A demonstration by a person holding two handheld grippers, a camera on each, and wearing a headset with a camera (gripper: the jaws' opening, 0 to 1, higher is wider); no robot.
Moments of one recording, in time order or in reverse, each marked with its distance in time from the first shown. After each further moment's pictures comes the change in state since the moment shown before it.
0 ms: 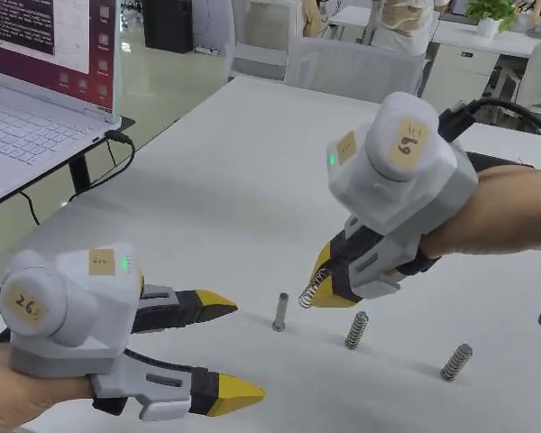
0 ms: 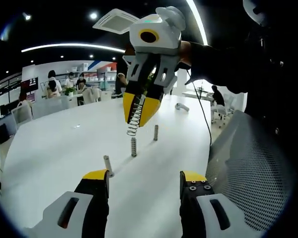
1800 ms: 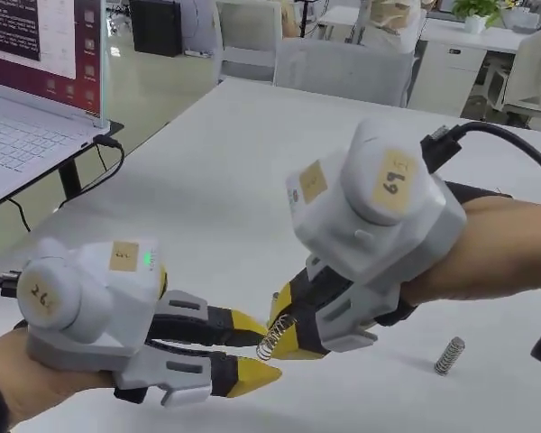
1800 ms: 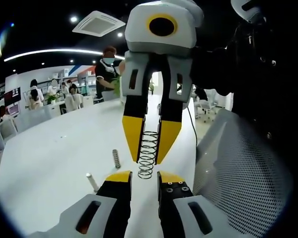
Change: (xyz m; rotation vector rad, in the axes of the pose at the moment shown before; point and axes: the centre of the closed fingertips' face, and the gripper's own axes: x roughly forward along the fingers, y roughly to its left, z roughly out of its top) left arm 0.015 -0.030 0.024 0.094 -0.005 -0.149; right arm 0.003 0.063 0.031 -0.079 -0.086 0.096
